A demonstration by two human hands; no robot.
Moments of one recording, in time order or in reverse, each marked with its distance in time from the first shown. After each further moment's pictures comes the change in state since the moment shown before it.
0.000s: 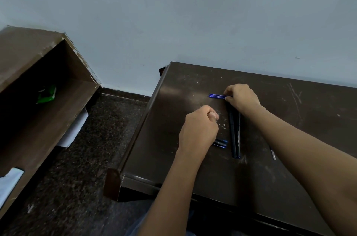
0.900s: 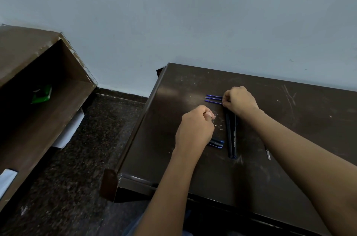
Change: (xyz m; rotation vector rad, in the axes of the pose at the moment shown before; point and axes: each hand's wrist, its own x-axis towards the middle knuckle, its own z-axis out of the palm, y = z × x) left_hand -0.001 0.001 -0.003 -0.026 0.004 -0.028; right_hand -0.014 -0.002 -0.006 -0.108 -0.016 -0.029
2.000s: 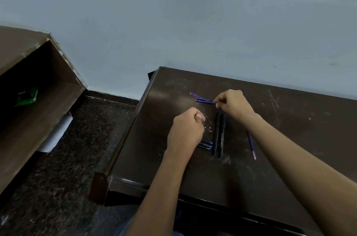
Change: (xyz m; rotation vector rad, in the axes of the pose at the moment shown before) left_hand -0.003 0.002 0.000 -0.017 -0.008 0.012; right_hand -0.025 -0.001 -0.026 0.330 -0.015 0.091
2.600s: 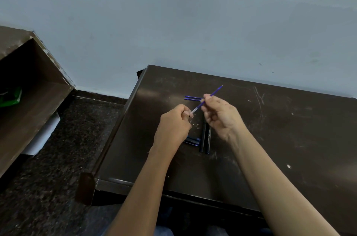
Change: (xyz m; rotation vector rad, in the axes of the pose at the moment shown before) left_hand -0.001 0.004 0.002 0.056 -0.011 0.054; right_hand -0.074 -0.037 -0.004 1.488 0.059 0.420
